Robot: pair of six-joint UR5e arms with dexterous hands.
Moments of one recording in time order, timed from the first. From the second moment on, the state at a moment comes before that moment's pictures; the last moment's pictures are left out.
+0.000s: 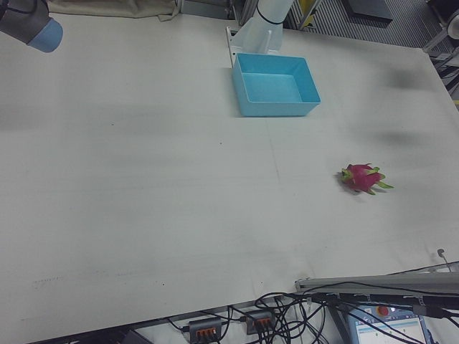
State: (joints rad) left arm -1.39 -1.84 -1.97 0.51 1.80 1.16; right arm 1.47 -1.54 1.58 -3.20 -1.44 0.08
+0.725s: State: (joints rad) left arm -1.40 -1.89 -1.94 0.50 1.80 1.16; right arm 1.47 -1.54 1.58 -3.20 -1.44 0.08
